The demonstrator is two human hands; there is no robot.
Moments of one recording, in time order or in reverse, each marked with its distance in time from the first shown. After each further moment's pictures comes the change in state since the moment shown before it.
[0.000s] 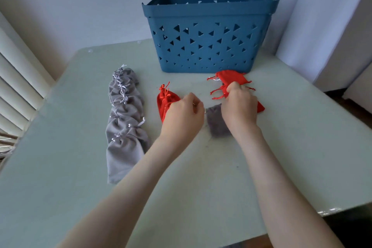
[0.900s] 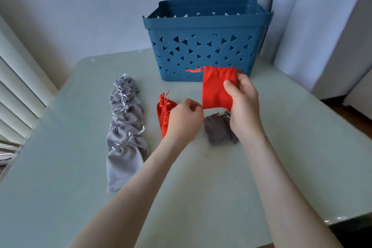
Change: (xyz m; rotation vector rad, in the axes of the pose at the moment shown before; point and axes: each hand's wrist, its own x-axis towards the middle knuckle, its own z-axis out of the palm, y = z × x) left_hand 0.020 0.010 0.009 -0.233 -0.071 -0.274; right_hand 0.004 -0.010 -0.025 1.420 0.009 0.119
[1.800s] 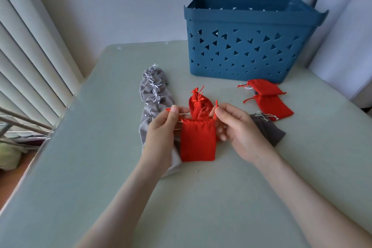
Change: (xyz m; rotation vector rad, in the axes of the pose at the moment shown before) left_hand -0.039 -0.071 -0.087 -0.825 0.091 -0.110; right_hand -0.052 0.032 0.045 -0.020 -0.539 0.329
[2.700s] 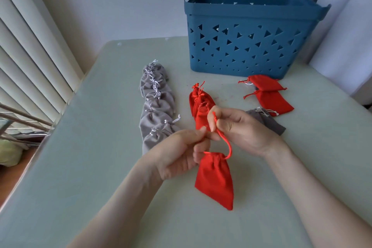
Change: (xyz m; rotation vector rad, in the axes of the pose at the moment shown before) left_hand -0.017 -0.003 -0.001 -0.159 -0.619 -0.545; right_hand -0.009 -0.008 -0.007 0.057 -0.459 -0.020
